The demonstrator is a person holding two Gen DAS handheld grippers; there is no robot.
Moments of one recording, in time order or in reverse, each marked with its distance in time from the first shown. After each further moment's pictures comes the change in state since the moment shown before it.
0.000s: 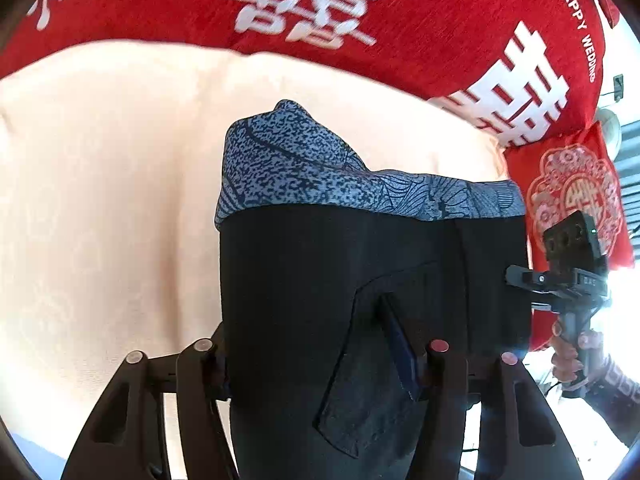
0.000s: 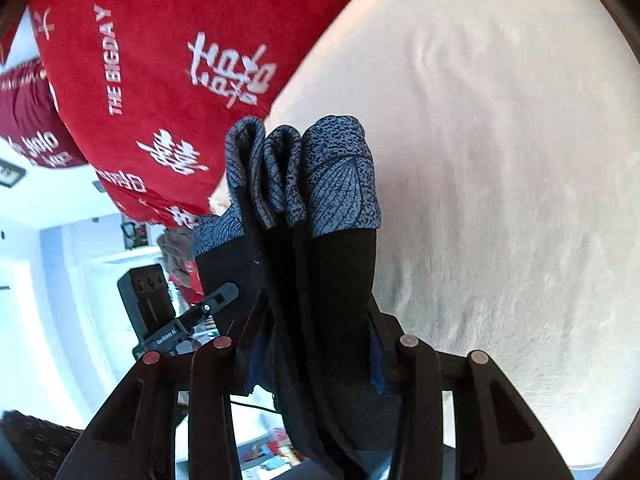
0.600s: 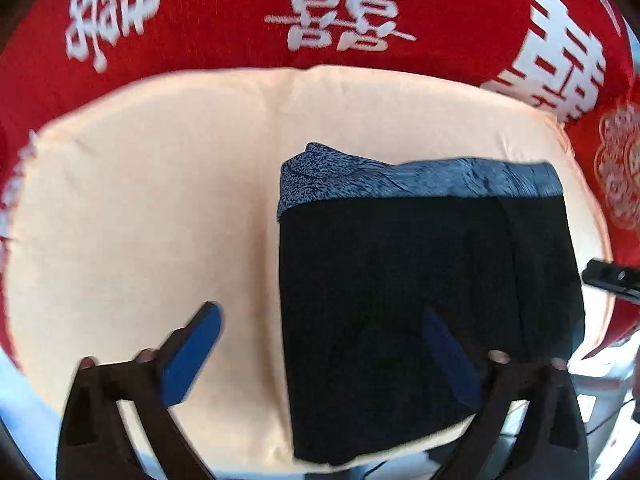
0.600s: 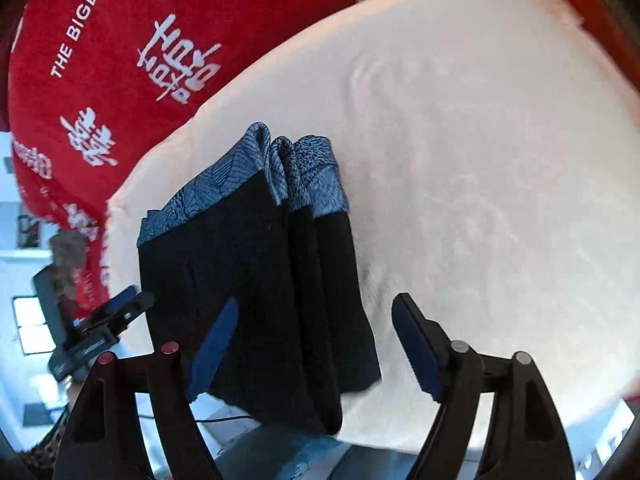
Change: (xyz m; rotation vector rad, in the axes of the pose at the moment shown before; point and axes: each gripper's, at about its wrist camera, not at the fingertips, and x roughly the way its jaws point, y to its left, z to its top) left arm -0.025 -0.017 -0.034 0.103 -0.080 0.363; right arm -0.021 0.038 -0.047 -0.085 -0.175 -0.497
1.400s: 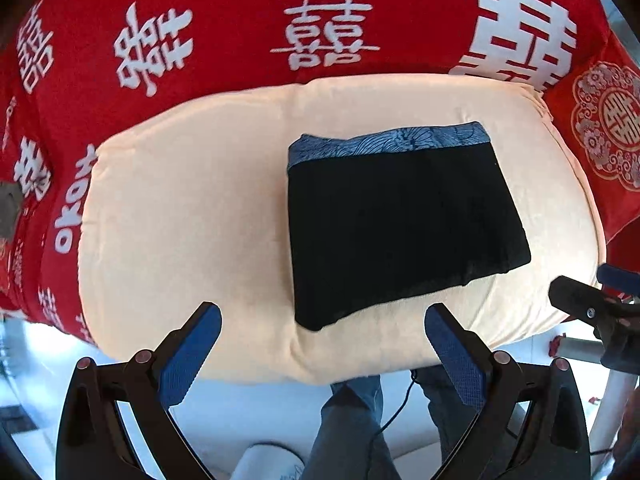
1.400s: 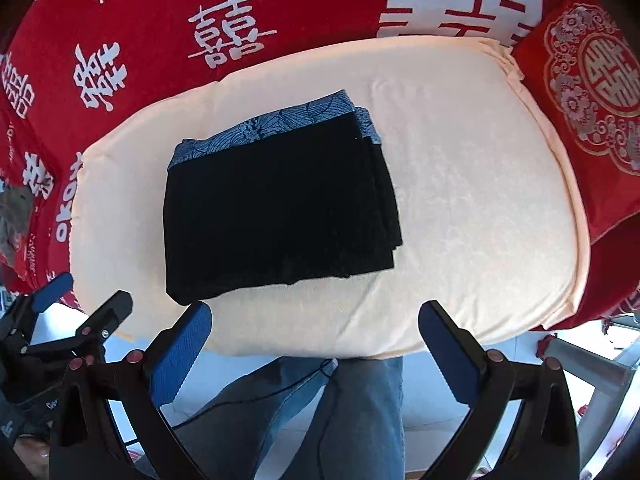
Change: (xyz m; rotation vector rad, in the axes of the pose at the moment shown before) left arm -0.124 -0.042 -0.051 0.035 0.037 0.124; right arm -0.077 0.113 -0.098 -0.104 -0.016 -0.292
